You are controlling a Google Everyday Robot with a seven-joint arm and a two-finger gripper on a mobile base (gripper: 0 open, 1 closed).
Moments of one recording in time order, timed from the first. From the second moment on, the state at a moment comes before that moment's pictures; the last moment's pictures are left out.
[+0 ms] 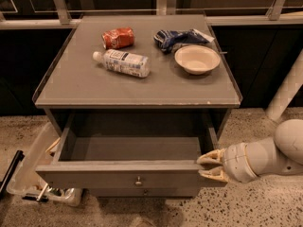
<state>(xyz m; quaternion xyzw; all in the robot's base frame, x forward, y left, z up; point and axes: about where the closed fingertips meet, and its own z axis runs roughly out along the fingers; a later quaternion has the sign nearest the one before) 0.412 -0.174 0.667 -0.66 0.66 0.16 0.31</state>
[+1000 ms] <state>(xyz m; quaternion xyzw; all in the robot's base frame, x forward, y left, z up) 0.412 -0.174 0.667 -0.66 0.66 0.16 0.31</state>
